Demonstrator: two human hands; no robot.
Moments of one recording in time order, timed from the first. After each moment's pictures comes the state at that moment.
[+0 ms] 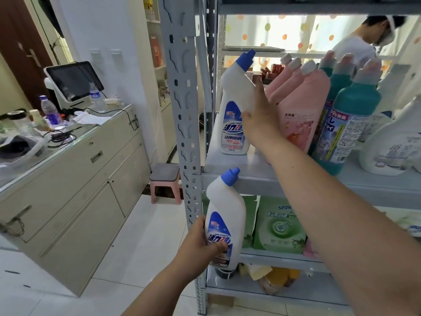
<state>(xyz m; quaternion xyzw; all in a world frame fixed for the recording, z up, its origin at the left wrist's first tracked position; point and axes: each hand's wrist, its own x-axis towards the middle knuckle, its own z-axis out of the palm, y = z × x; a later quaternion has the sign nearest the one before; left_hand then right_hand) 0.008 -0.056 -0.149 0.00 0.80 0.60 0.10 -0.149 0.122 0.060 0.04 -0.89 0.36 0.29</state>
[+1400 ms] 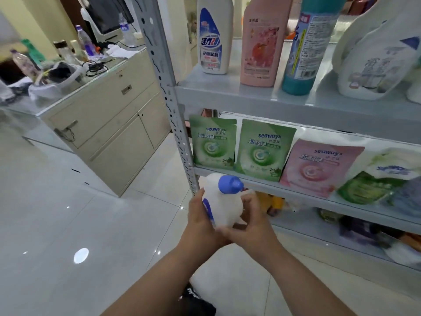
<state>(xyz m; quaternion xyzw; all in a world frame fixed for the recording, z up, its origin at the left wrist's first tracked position) 0.202 0.101 -0.193 -0.07 0.83 0.55 -0.02 0.175 0.257 -0.186 0.10 -0.74 0.65 -0.13</state>
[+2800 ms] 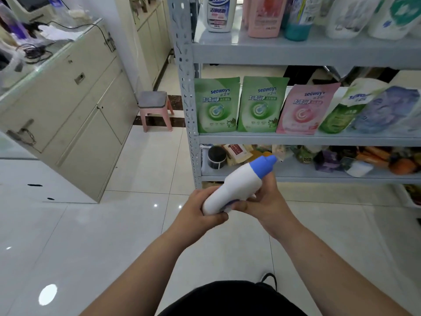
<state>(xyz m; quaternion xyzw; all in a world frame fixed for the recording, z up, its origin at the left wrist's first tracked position) 0.295 -0.084 -0.209 0.10 0.79 0.59 0.15 0.308 0.118 -0.184 0.01 -0.66 0.75 -0.04</state>
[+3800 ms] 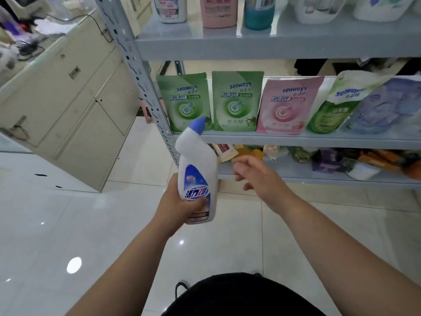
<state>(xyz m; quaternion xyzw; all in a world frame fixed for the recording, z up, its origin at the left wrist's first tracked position) 0.255 0.043 -0.204 -0.10 0.78 0.61 0.10 0.223 0.279 -0.178 -0.03 -0.76 0.63 -0.14</state>
